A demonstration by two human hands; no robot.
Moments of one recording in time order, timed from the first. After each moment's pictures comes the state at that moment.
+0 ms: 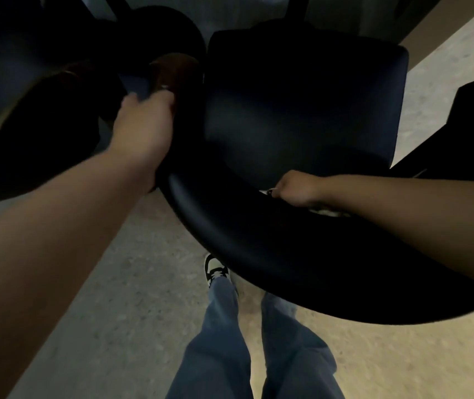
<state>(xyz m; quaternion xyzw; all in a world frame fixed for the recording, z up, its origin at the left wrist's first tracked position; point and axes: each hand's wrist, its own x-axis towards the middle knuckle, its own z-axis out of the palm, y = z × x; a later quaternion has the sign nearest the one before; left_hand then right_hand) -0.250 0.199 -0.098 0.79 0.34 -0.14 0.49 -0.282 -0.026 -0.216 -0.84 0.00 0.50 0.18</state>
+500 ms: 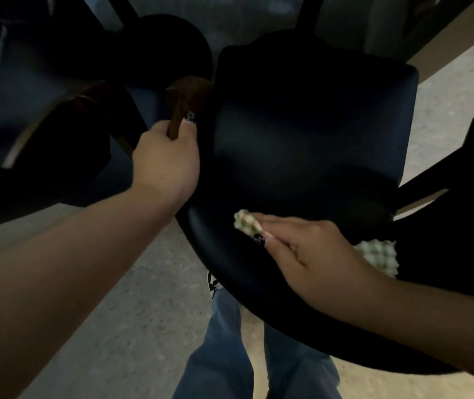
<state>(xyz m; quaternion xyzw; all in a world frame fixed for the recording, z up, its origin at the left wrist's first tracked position) -0.253 0.188 -0.097 0.86 0.29 -0.12 0.40 -0.343 0.003 -0.093 -0.85 -0.13 0.23 0.45</state>
